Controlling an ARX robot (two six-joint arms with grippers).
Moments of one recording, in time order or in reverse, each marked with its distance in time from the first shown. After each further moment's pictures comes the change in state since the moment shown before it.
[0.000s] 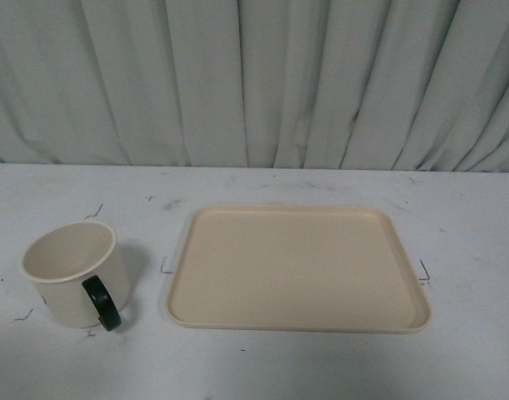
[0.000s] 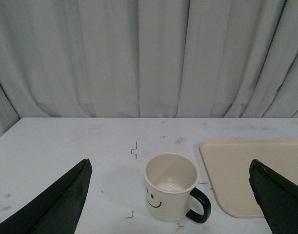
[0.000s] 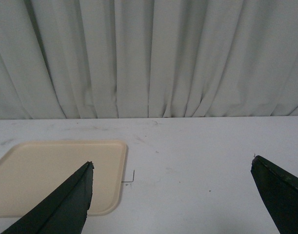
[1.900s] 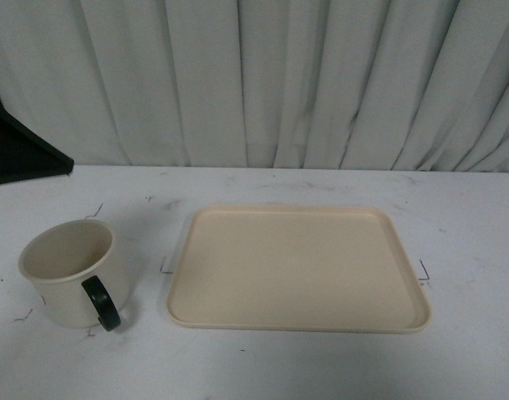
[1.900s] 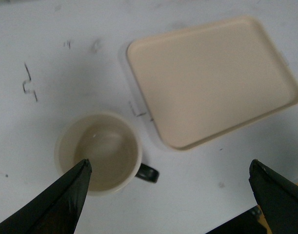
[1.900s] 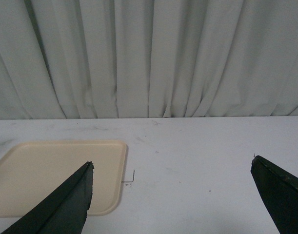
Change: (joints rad) left arm 0.019 1.379 0.866 -0.289 0.384 0.191; right arm 0.000 0.000 0.000 0.000 0.000 0.000
